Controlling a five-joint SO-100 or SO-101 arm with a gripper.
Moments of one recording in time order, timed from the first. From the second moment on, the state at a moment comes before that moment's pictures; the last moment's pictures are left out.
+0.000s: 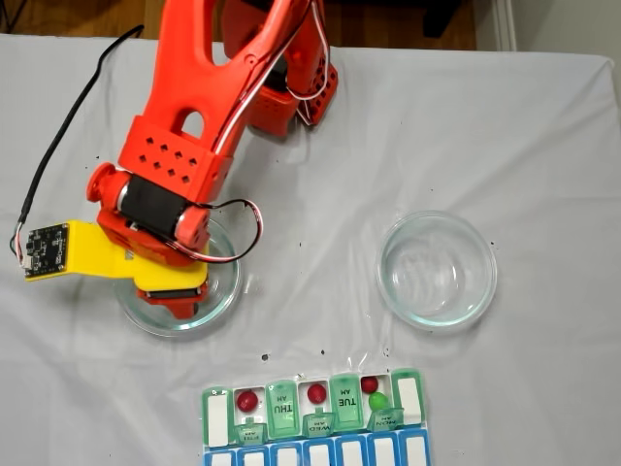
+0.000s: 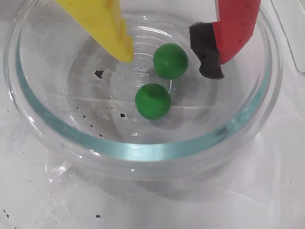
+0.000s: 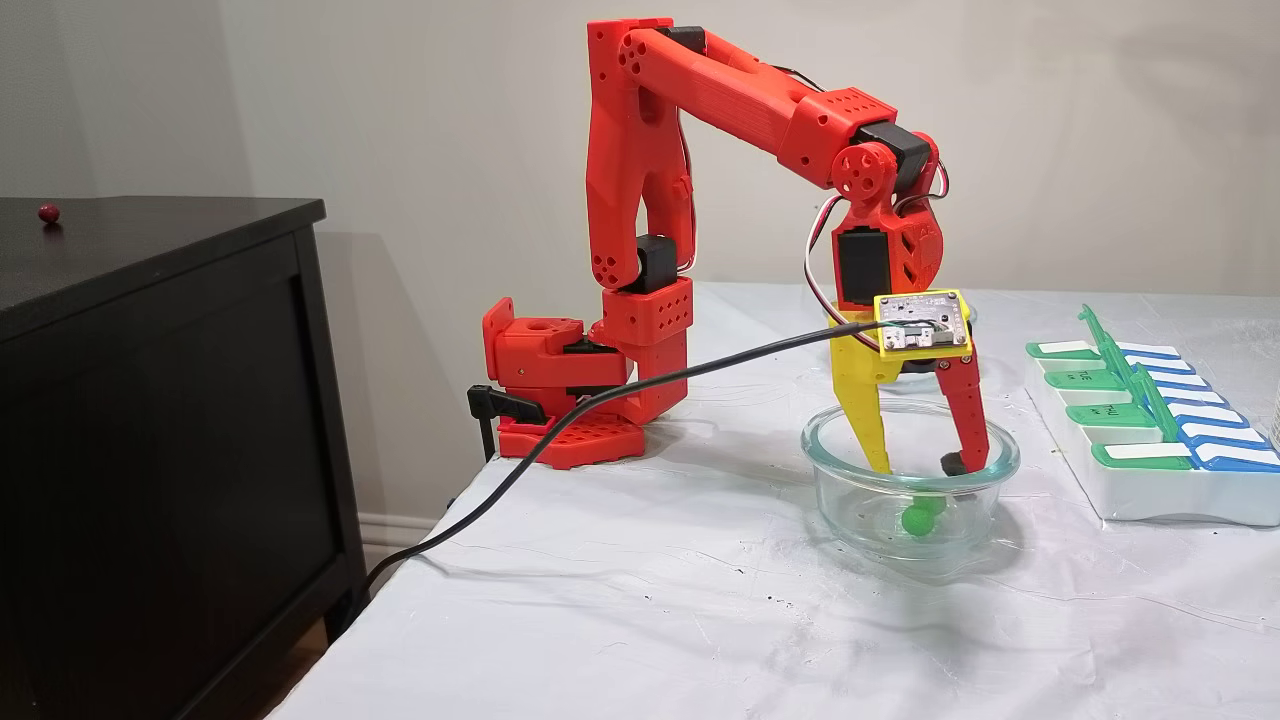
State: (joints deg) arm 25.8 111.4 118.7 55.9 -33.7
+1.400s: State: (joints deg) arm 24.2 108.5 118.7 53.8 -35.4
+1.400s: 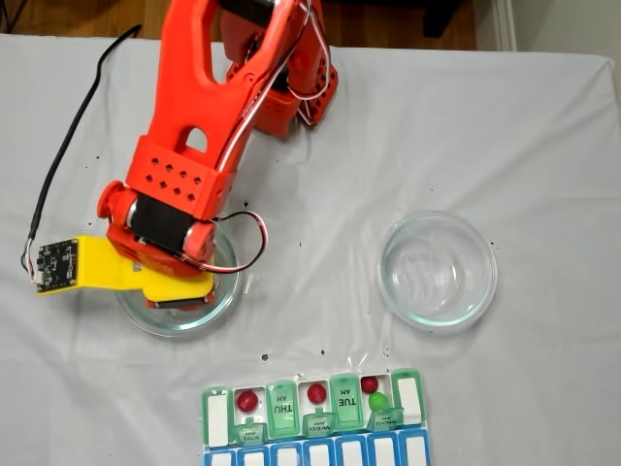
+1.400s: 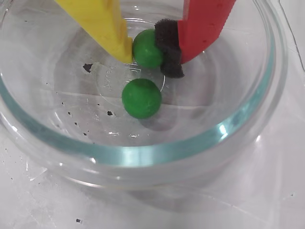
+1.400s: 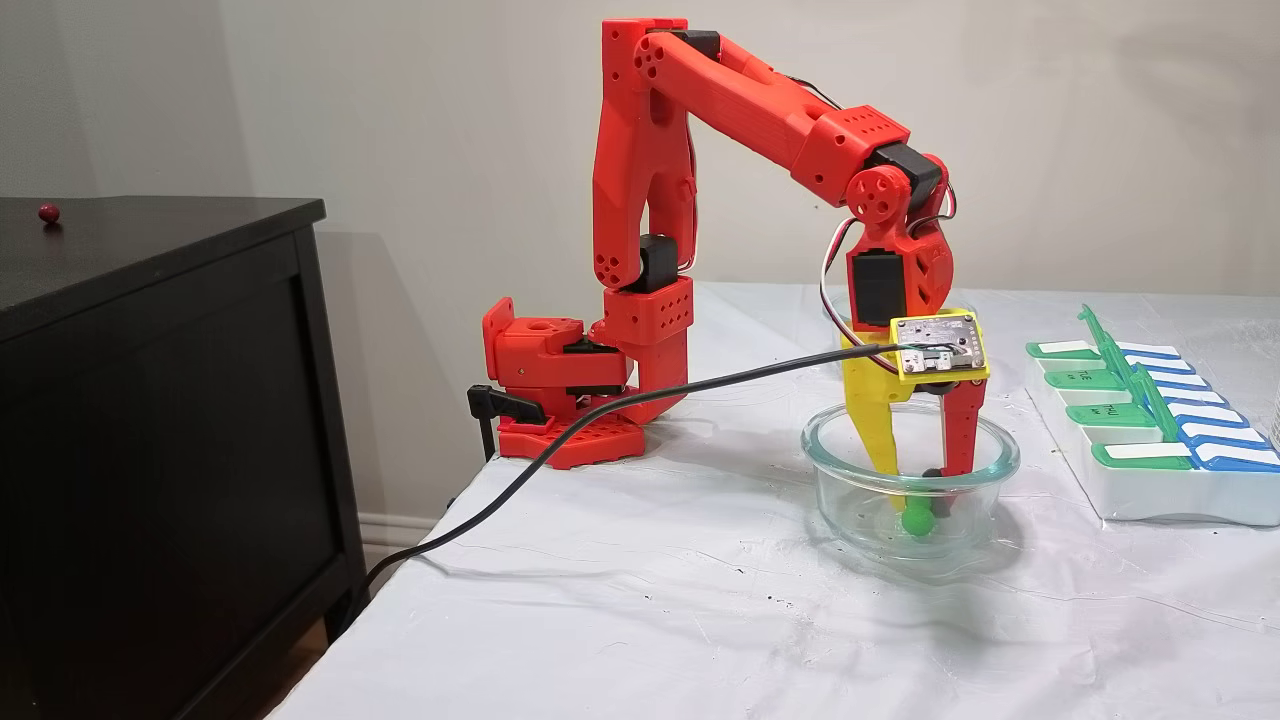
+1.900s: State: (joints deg) arm 23.5 128.8 118.7 64.0 -37.6
